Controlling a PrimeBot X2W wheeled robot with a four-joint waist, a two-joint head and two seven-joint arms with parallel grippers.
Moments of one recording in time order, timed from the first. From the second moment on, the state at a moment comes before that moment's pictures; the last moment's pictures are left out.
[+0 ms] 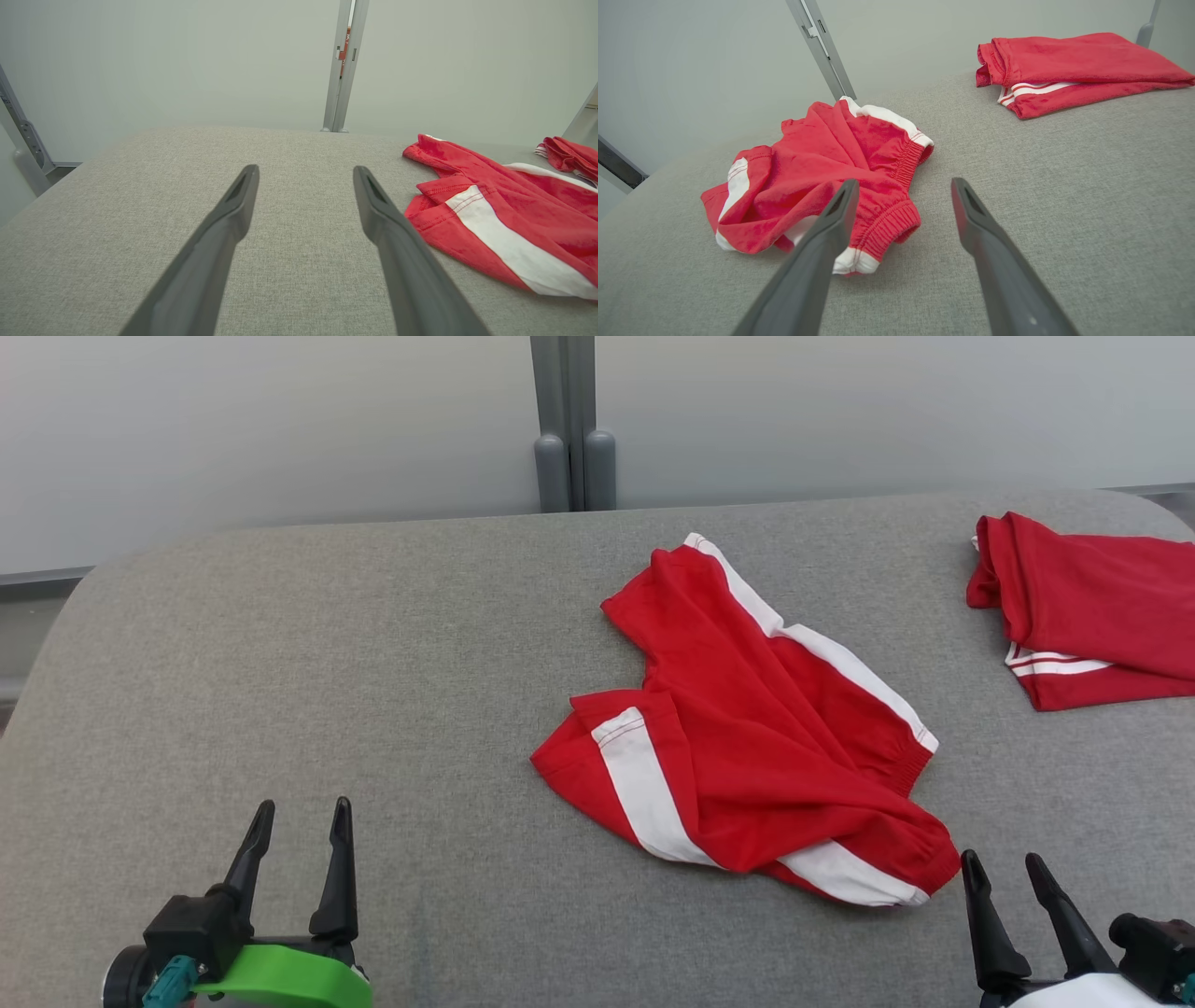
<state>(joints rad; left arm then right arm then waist) 0.00 0.11 -0.05 0.23 -0.26 -0.13 -0.26 0.20 -0.19 0.03 0.10 0.46 0.13 -0.22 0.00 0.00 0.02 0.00</state>
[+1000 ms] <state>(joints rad) -0.06 0.11 -0.08 0.23 -0.26 -0.13 -0.26 -0.31 -0.35 0.13 0.54 0.39 0.13 0.01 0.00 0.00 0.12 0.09</state>
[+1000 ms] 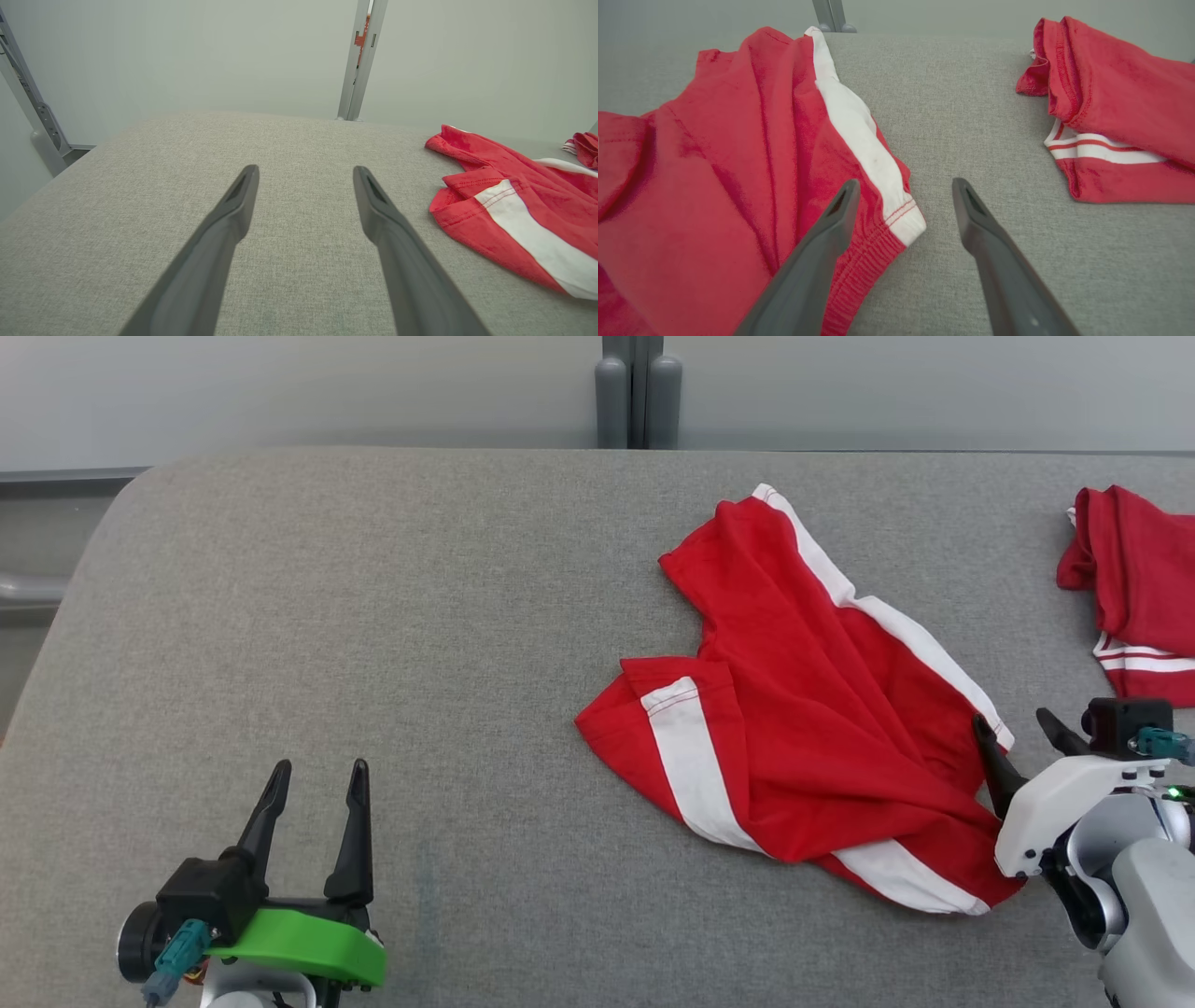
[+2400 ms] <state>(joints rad) -0.10 0.11 -0.10 0.25 -0.27 -0.13 -0.26 -0.75 -0.34 0.29 0.91 0.46 0.13 -0.26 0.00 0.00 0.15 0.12</state>
